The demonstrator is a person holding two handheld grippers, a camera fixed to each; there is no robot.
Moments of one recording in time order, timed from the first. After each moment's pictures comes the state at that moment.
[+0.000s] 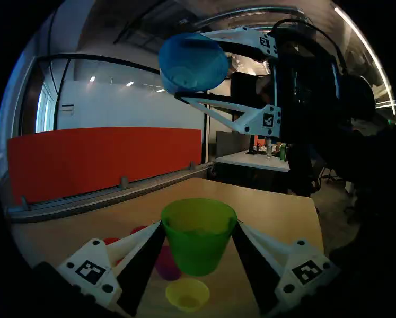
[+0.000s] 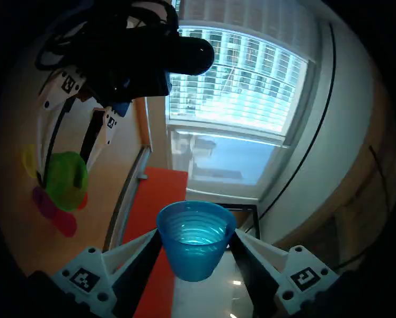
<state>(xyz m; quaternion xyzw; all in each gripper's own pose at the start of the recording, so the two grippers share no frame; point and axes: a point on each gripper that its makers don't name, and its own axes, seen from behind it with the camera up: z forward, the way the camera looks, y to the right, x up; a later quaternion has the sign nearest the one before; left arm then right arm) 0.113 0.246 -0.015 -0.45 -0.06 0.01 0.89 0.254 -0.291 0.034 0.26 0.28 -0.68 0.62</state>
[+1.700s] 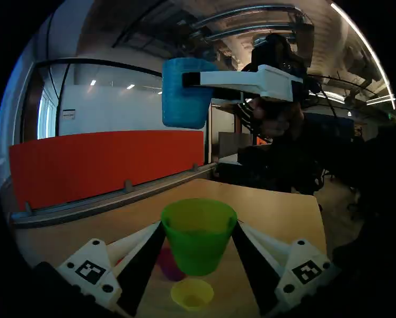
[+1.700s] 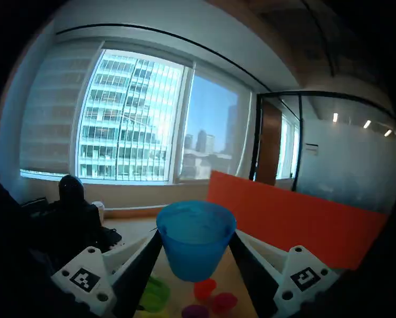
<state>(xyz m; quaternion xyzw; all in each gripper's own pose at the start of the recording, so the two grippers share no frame) 0.121 0.239 -0.016 -0.44 -0.05 0.02 0.90 0.229 -0.291 0.001 0.46 0.00 -0.08 0.89</state>
